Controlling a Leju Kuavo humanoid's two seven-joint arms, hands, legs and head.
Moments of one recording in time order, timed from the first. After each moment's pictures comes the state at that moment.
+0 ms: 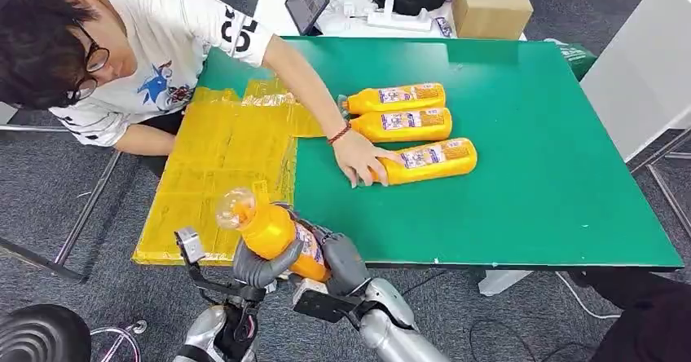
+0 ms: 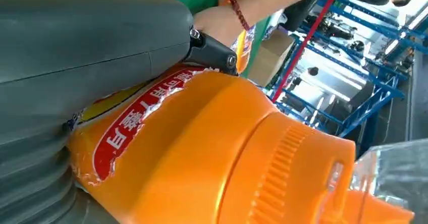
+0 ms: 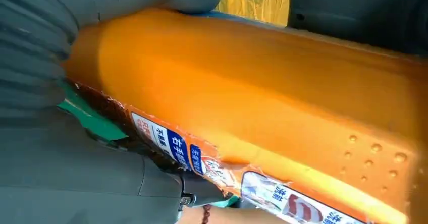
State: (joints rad) left arm -0.11 -0.23 -0.31 -1.19 0.37 -0.27 -0.46; right arm -0.26 0.20 0.62 -0.78 0.61 -0.39 -0.64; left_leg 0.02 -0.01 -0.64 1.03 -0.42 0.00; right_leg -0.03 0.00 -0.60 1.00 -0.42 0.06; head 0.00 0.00
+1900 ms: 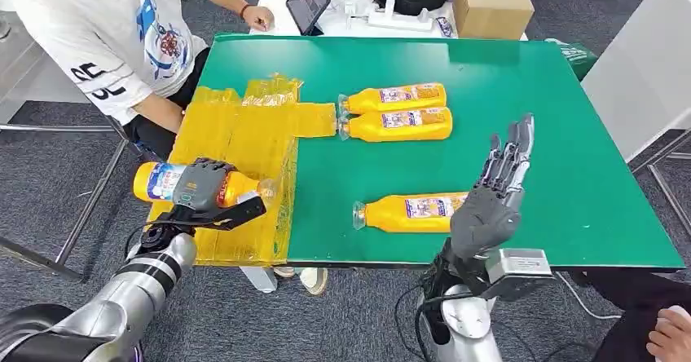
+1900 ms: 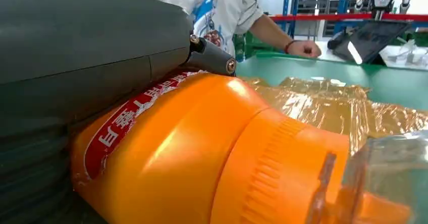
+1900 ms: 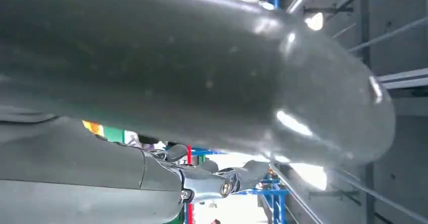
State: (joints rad) left arm -0.67 -0.01 -0.18 -0.48 -1.18 0.51 -0.31; right arm -0.06 0.19 0.32 -1.78 0.07 -0.51 -0.70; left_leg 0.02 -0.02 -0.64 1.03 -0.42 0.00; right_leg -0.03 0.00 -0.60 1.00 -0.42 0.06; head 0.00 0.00
